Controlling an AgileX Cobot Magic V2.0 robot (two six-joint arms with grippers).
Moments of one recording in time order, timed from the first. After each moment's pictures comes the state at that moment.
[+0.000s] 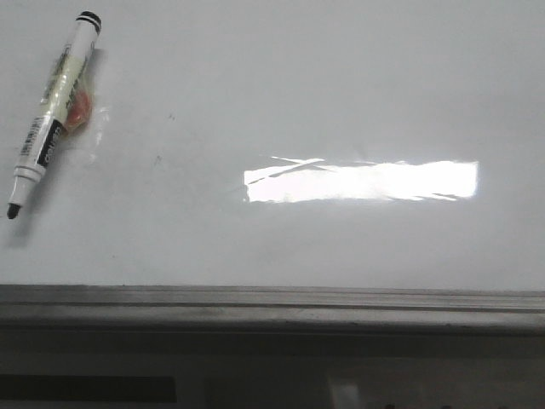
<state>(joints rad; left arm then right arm) -0.21 0.53 -0.28 -0.08 -0.05 -0.03 -0.11 0.29 -0.15 -0.02 0.20 0.06</state>
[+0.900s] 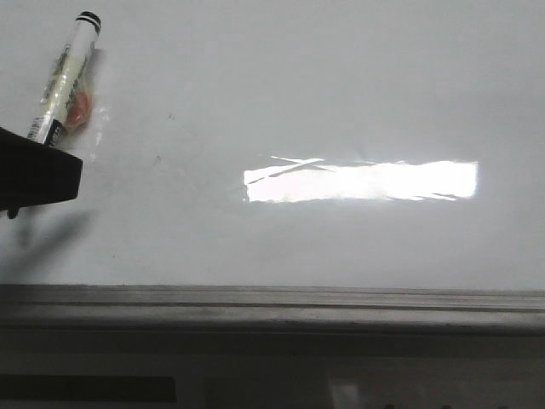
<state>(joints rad) -0.72 0.93 -0.29 -0.16 -0.18 -0.04 -0.11 0.29 -0.15 -0.02 0.20 0.06</state>
